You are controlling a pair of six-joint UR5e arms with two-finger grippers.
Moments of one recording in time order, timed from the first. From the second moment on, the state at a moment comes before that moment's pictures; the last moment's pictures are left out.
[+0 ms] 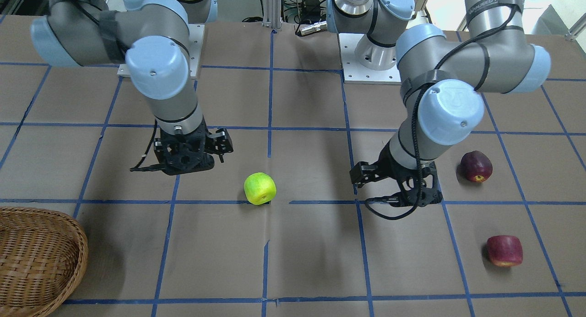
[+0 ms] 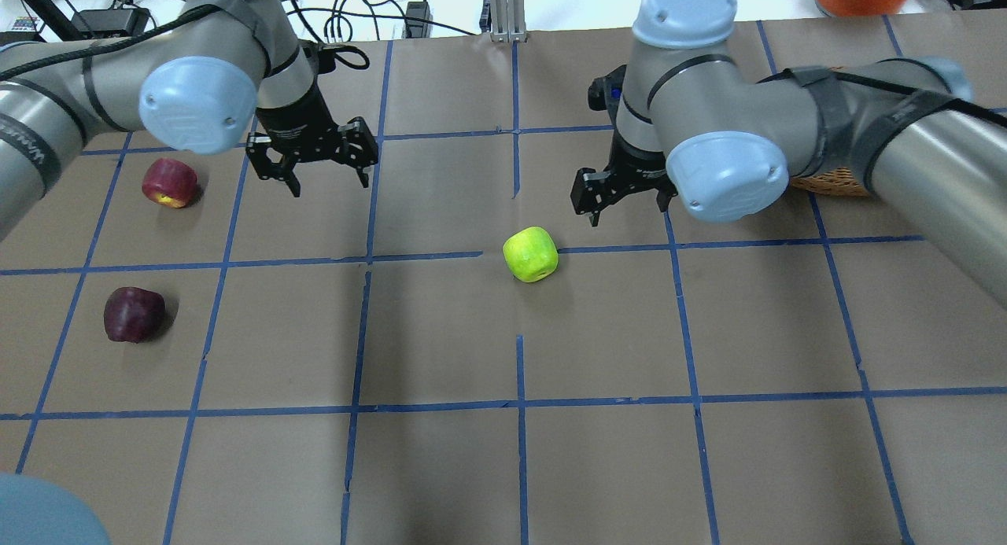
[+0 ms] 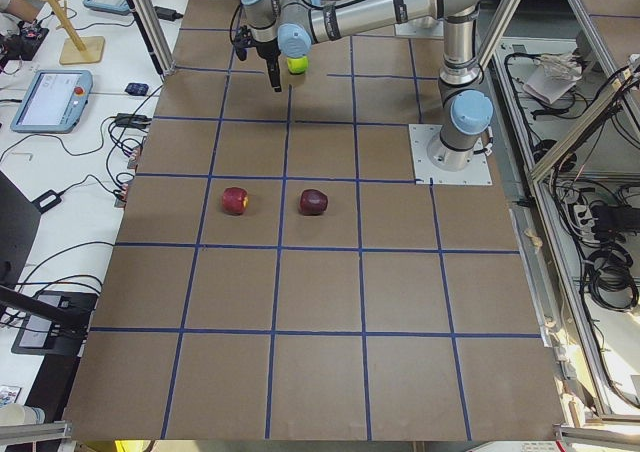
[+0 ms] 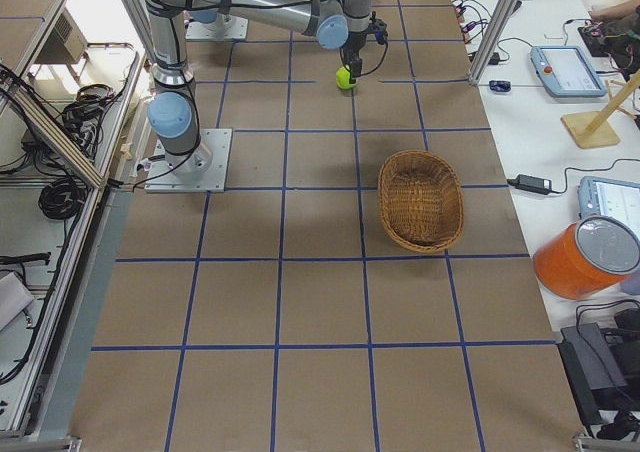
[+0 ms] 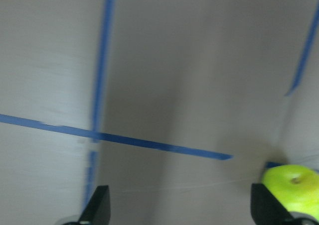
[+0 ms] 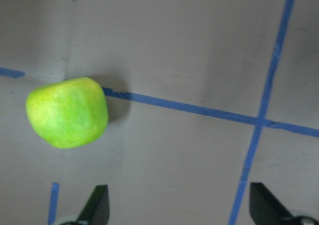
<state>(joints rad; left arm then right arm) -1.54 -1.86 -1.58 -1.39 1.63 -0.01 1.77 -1.32 1.73 -1.97 -1.55 -0.02</state>
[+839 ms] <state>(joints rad) -1.11 -1.75 -1.83 -1.26 1.78 0.69 1.85 -1.14 1.74 -2.13 -1.37 -0.03</state>
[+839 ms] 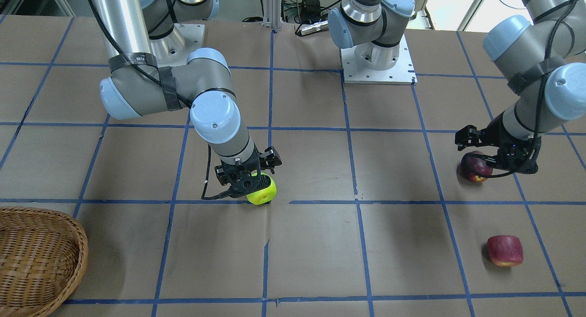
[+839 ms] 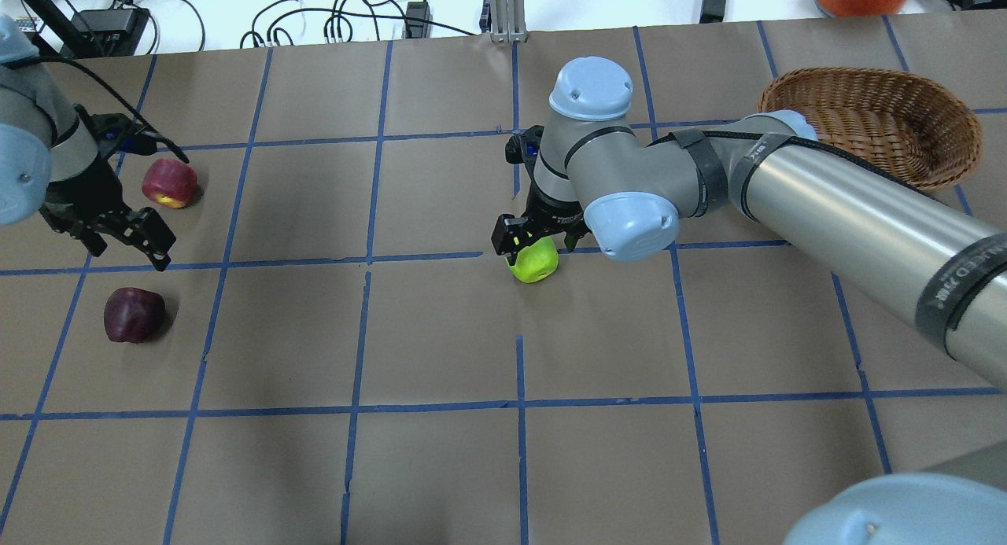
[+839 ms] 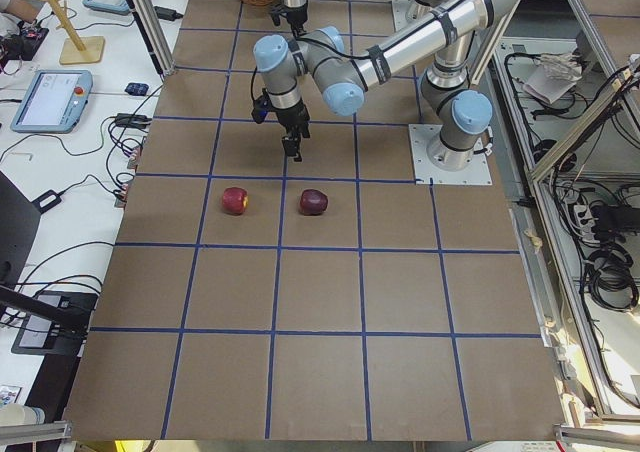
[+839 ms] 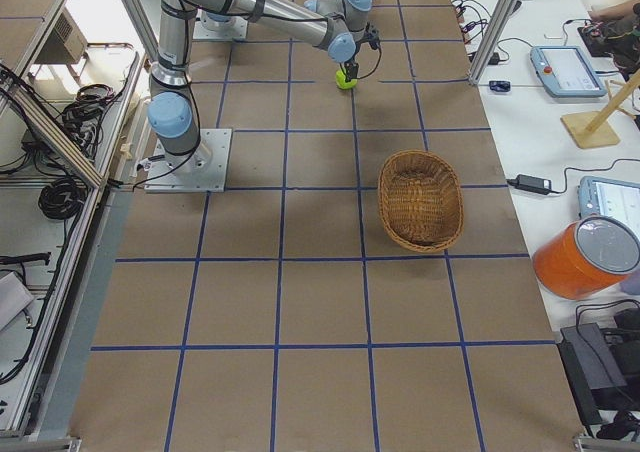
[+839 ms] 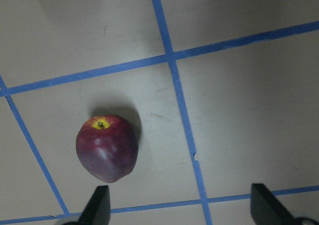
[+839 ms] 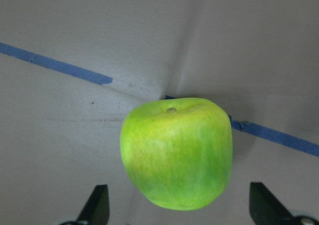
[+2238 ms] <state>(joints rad) -0.95 -1.93 -1.99 -0.89 1.63 0.86 1.47 -1.22 1.54 -2.03 -1.54 -0.05</state>
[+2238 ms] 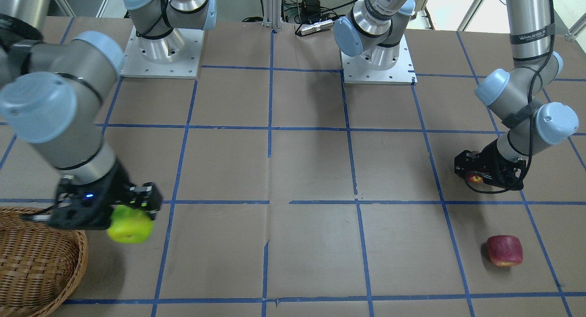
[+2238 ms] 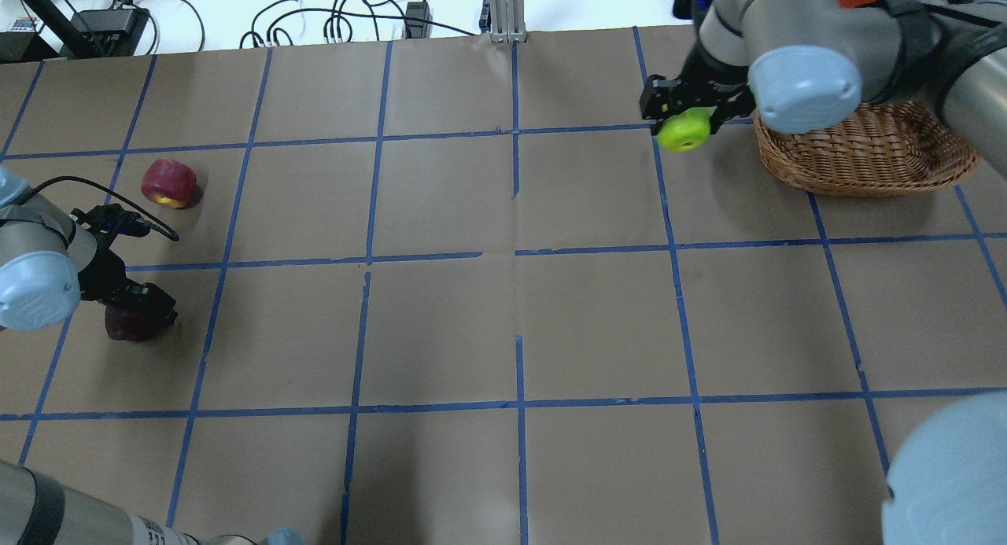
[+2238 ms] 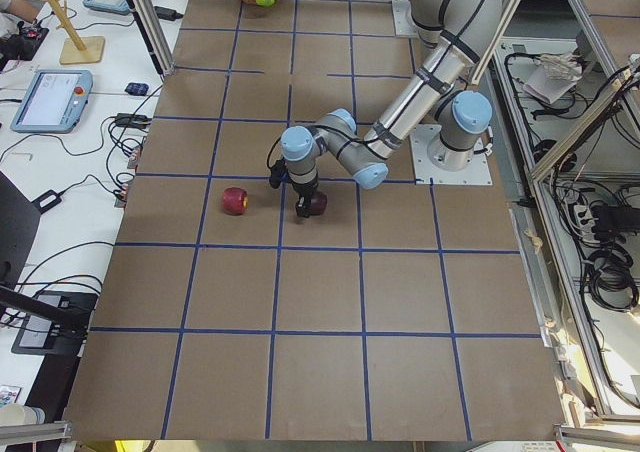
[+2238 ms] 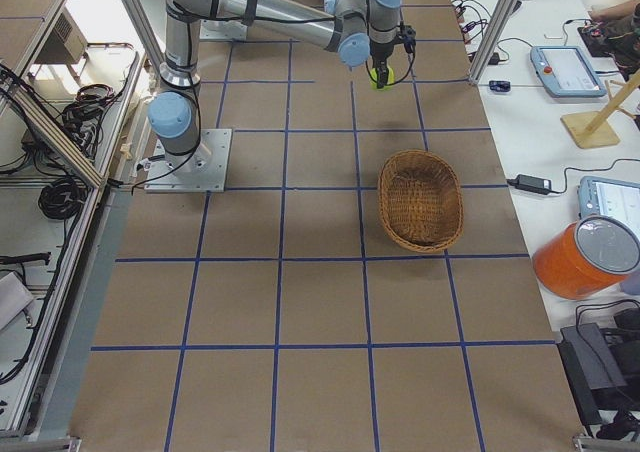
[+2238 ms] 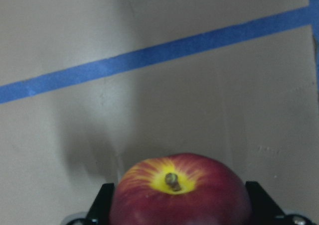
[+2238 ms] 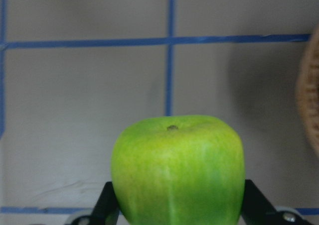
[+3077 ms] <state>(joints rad) -1.55 -1.91 -1.71 -1.20 1.50 -0.11 1.09 -0.97 1.35 -2.11 -1.78 -0.40</state>
